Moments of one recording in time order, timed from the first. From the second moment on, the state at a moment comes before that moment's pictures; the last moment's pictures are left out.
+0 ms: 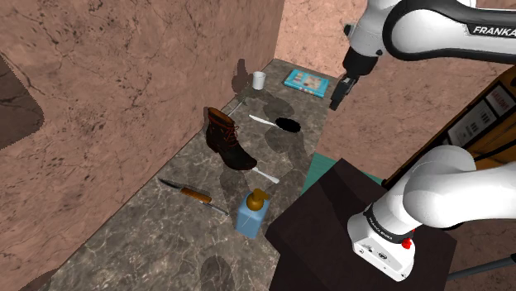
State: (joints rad) arm 0.01 -0.82 -0.03 -2.57 -0.13 1.81 -0.17
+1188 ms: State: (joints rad) arm -0.36 -0.28 0.18 -2.80 -0.84 2.71 0.23
